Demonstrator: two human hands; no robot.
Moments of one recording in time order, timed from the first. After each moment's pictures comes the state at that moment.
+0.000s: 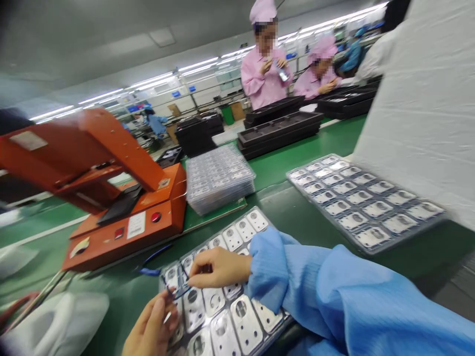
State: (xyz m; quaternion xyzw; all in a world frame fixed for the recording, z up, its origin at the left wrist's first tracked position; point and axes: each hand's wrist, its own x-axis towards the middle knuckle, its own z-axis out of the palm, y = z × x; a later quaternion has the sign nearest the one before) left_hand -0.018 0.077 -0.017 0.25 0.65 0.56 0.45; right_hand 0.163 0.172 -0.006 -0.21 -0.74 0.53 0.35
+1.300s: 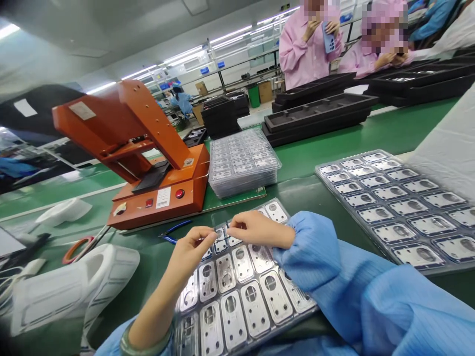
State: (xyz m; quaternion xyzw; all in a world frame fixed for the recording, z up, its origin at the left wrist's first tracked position) left_hand 0.018 0.141 0.032 0.55 0.65 0.40 0.33; right_hand 0.213 0.197 0.022 -0.35 -0.79 0.43 0.27
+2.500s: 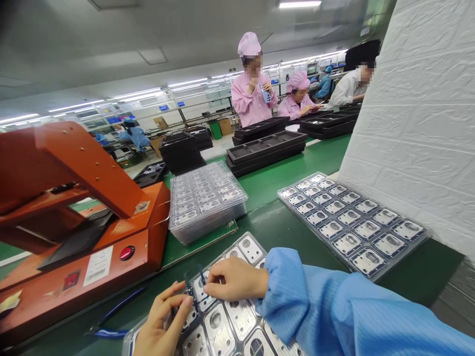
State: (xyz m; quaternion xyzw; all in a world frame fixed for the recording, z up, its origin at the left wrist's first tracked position) left_hand 0.011 0.157 -0.024 0.61 0.62 0.44 0.22; right_hand 0.205 0.203 -0.010 -0.39 -0.78 0.39 0.30
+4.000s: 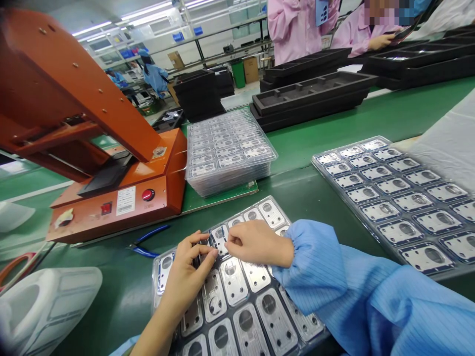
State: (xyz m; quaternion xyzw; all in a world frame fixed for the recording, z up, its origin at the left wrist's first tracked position) left_hand 0.018 0.149 -0.019 0.69 0.62 0.32 0.20; right_hand 0.210 0.197 -0.008 -0.44 -0.82 0.31 0.18
